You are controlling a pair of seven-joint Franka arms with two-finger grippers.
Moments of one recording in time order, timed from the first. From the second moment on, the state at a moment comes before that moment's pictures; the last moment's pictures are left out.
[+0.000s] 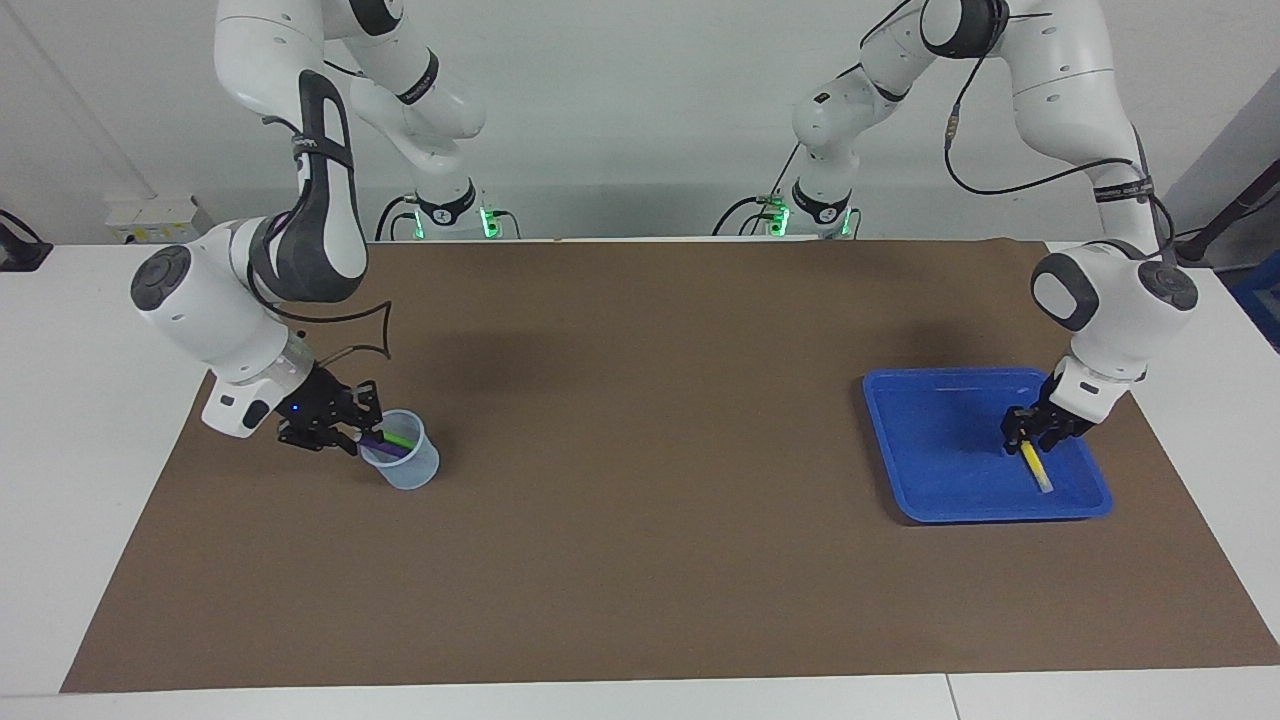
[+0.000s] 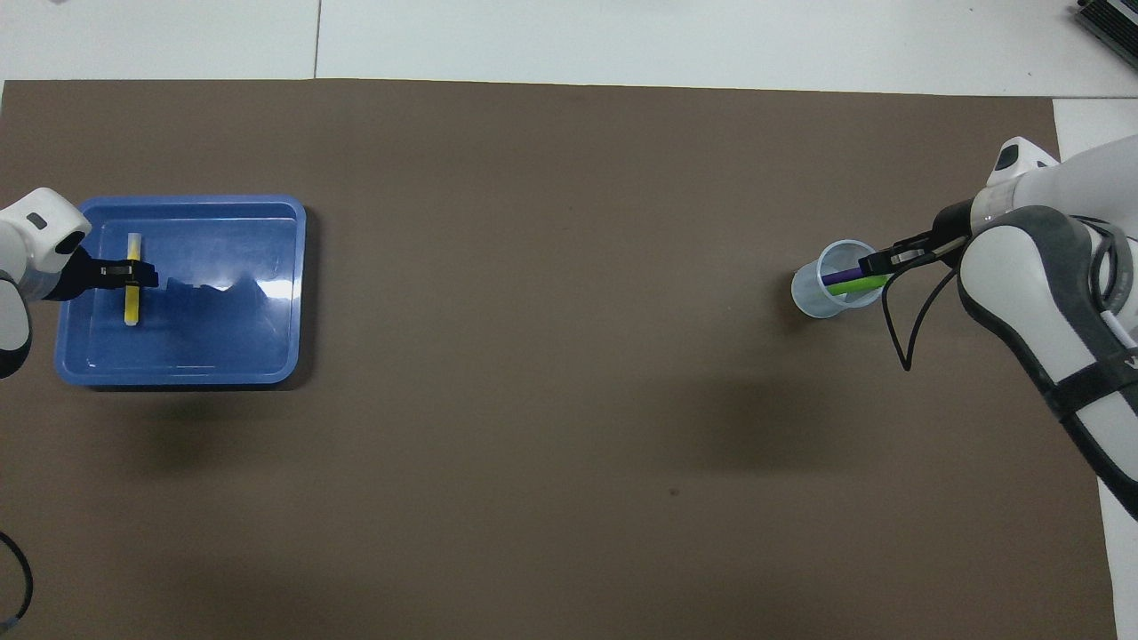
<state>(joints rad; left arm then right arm) 0.53 0.41 -0.32 -1.86 0.10 2.36 0.19 -0.27 0.31 0.20 -1.79 0.21 2.10 -0.51</state>
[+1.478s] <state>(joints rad) 0.27 0.18 -0.39 -1.73 -0.15 1.93 -0.67 -0.27 0.29 0.21 -1.74 0.21 2.00 -0.45</state>
